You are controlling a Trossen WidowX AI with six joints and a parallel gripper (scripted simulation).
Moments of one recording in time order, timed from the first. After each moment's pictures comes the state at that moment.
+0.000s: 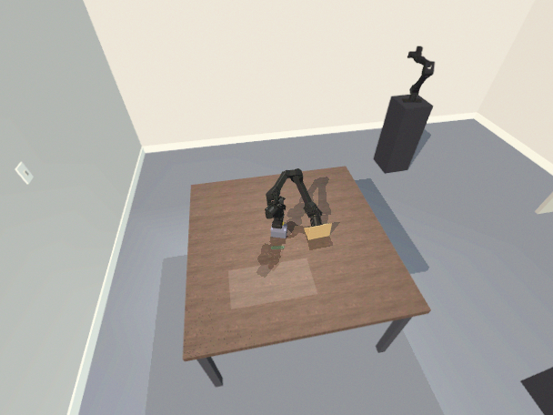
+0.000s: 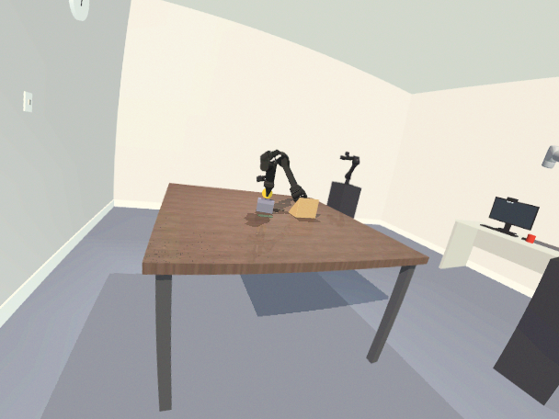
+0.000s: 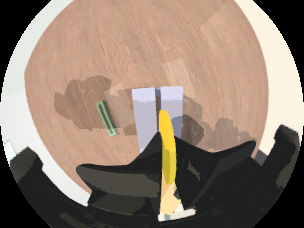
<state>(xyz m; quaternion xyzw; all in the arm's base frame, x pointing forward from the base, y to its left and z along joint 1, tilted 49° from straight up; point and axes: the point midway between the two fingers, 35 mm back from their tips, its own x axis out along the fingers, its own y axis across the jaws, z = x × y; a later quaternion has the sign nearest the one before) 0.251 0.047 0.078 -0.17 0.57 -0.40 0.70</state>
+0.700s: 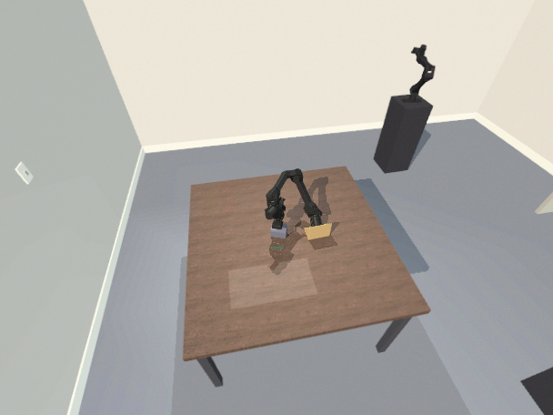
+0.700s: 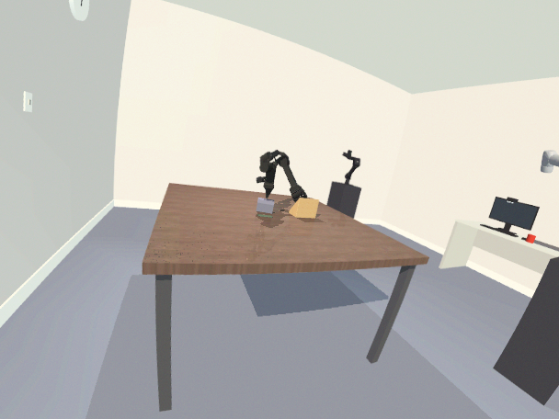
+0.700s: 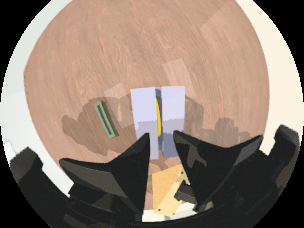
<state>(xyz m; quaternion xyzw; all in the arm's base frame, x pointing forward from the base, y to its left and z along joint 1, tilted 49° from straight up) 0.251 0.042 0.074 -0.17 0.57 -0.40 0.70</state>
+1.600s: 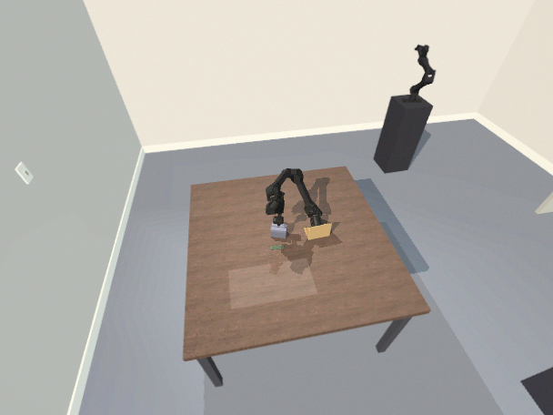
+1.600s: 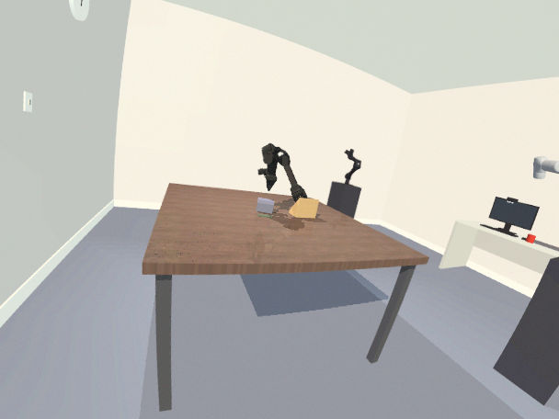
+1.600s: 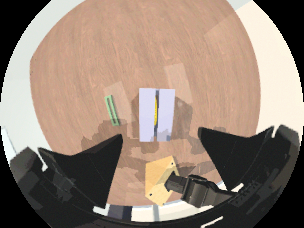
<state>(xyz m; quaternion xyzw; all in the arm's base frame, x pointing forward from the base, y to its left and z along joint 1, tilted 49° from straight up) 0.249 0.080 0.106 -0.21 0.58 -0.37 0.69</state>
